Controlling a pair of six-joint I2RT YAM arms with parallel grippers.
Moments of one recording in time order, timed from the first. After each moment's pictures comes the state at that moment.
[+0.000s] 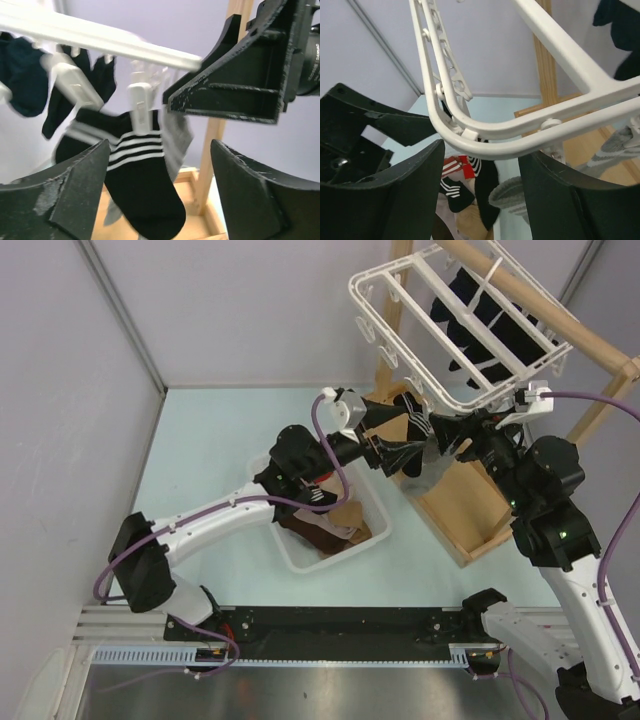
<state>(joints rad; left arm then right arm) -0.93 1.52 1.25 0.65 0.28 -0.17 0.39 0.80 1.21 -0.31 -0.01 0.32</state>
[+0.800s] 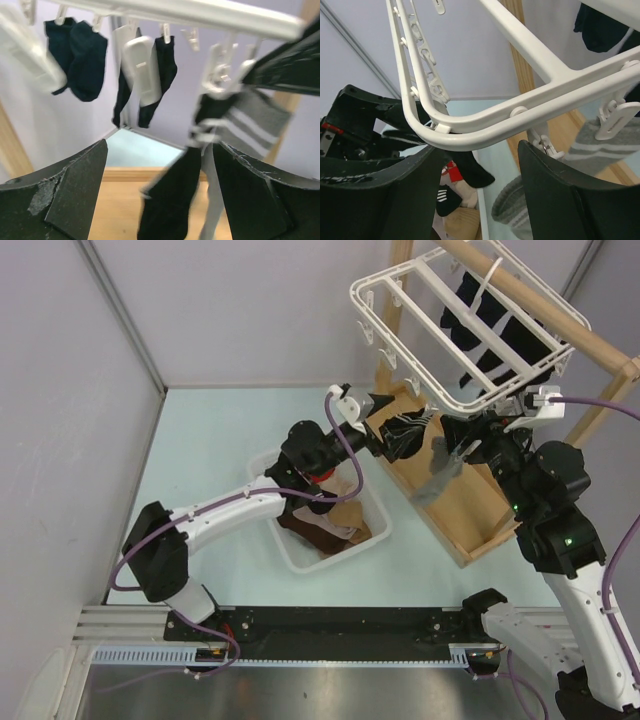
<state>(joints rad) -0.90 1.57 1.24 0.67 0.16 -0.07 0.38 0.78 1.21 -0.36 0.10 0.31</state>
